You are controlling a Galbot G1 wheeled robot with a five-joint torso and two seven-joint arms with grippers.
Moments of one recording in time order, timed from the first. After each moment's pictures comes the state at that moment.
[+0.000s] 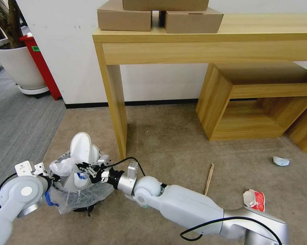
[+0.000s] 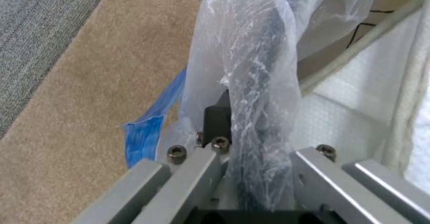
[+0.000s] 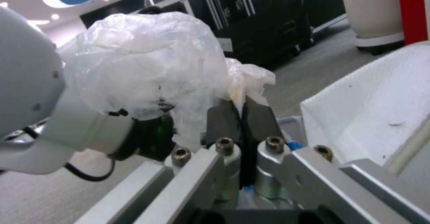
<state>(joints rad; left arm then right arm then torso) 1.37 -0.74 -0.62 -1.97 -1.54 0.59 -0.95 -0.49 1.36 -0.74 1.43 0.98 0.19 -0.23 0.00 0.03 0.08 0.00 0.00</state>
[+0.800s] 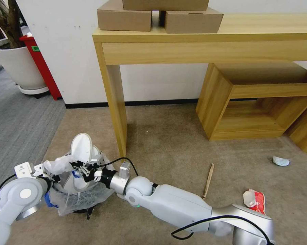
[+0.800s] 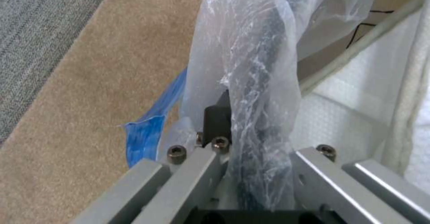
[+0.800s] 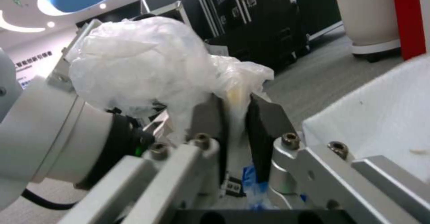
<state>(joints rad) 1.39 -0.73 -0.64 -1.99 -1.54 0.60 -0.95 -0.48 1.43 -0.76 1.36 0.99 0.22 -0.21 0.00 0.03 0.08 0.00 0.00</state>
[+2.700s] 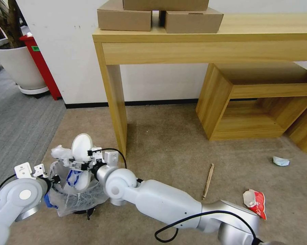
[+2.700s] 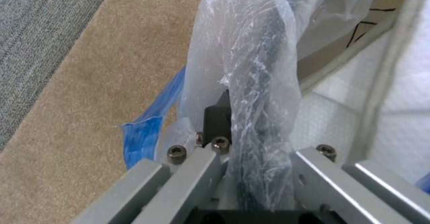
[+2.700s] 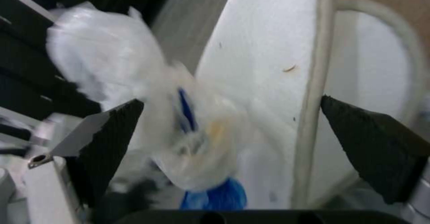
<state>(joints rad) 1.40 -0.72 -0.64 -2.00 -1.54 0.60 -0.95 -0.44 1.57 -0.69 1.50 1.36 -0.16 0.56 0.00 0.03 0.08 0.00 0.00</state>
